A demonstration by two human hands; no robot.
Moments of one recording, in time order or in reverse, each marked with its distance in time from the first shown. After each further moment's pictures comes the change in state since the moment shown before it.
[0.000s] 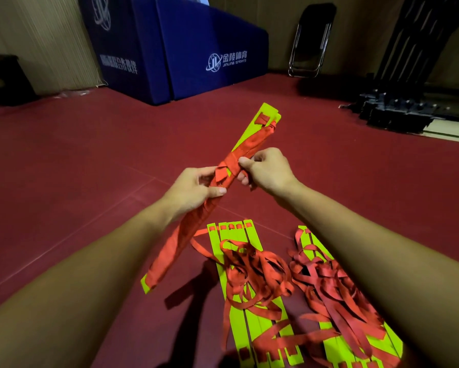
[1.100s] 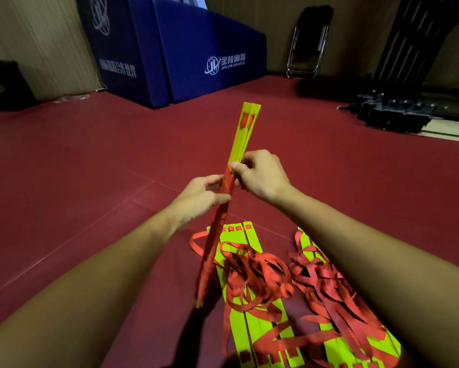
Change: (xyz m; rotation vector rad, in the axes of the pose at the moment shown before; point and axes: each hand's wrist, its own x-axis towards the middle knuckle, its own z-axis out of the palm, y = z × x) left_hand -0.005 0.008 0.020 -0.021 -0.033 -0.043; right_hand -0.007 -0.007 -0.001 -0.247 0.023 -0.146
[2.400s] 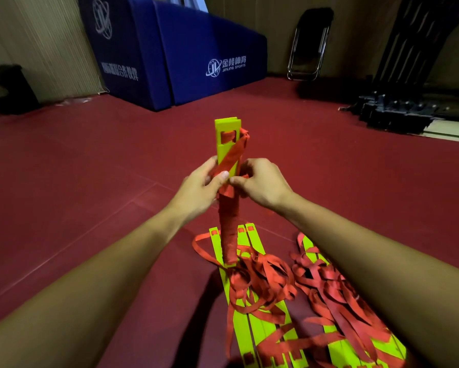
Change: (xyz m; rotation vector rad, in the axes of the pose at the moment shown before) left_hand 0.001 0.006 -0.011 0.091 0.126 0.174; right_hand -0.005 0.004 0.009 0.032 -0.058 0.000
